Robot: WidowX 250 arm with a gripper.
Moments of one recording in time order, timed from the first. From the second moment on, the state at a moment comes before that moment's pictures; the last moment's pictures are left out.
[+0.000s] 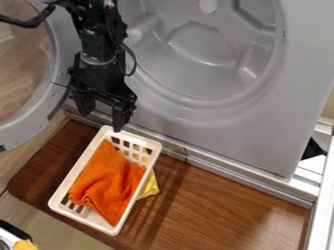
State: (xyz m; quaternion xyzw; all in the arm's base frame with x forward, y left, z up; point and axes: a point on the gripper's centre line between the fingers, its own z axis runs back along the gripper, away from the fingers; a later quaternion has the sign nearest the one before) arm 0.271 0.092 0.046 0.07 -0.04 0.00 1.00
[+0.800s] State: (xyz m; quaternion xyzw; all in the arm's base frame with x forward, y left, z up) arm 0.220 0.074 -0.012 0.06 0.00 0.00 1.00
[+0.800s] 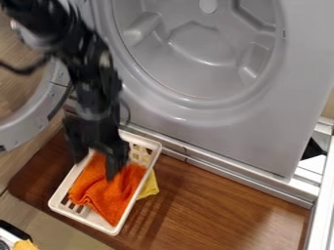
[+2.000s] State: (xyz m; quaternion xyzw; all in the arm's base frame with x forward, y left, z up) arm 0.235 0.077 -0.045 0.09 -0.01 -0.02 1.00
